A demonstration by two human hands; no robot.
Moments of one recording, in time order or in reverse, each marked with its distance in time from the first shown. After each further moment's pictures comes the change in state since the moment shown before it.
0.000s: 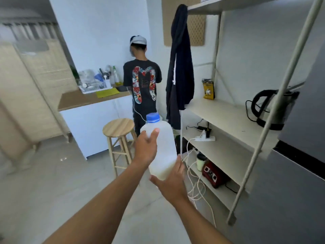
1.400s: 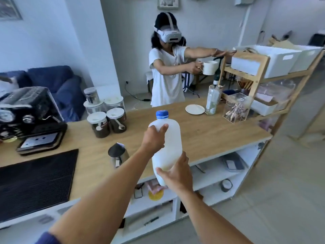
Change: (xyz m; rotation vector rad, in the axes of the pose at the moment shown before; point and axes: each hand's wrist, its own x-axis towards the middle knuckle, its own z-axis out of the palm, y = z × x) left_hand -0.584 -0.161 -0.754 0.108 1.403 -0.785; right_hand -0.699 -0.296 0.421 -0.013 -1.324 -0.959
